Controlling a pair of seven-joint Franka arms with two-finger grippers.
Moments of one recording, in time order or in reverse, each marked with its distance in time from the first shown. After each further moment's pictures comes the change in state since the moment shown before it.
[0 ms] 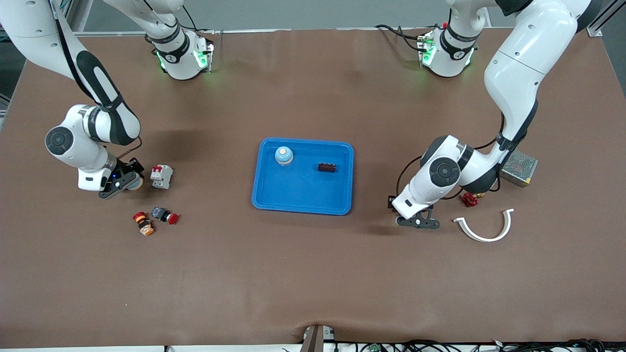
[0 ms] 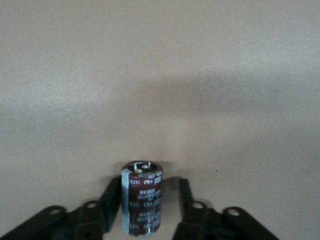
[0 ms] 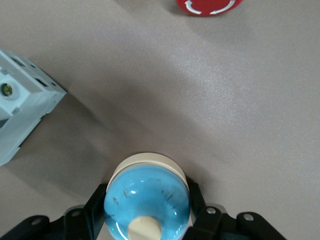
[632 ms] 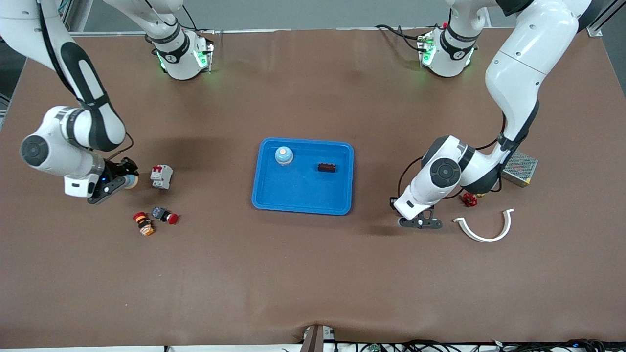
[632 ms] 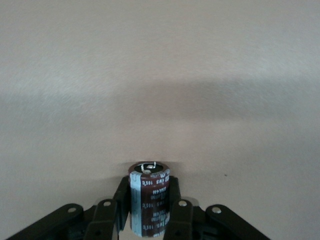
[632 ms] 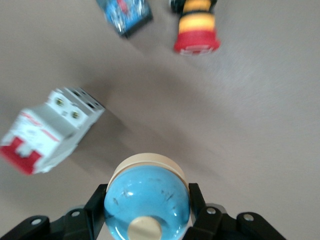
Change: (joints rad) left arm 0.004 0.000 0.000 0.007 0.007 -0.028 -0.122; right arm 0.001 -0.067 0.033 0.217 0.066 -0.433 0.000
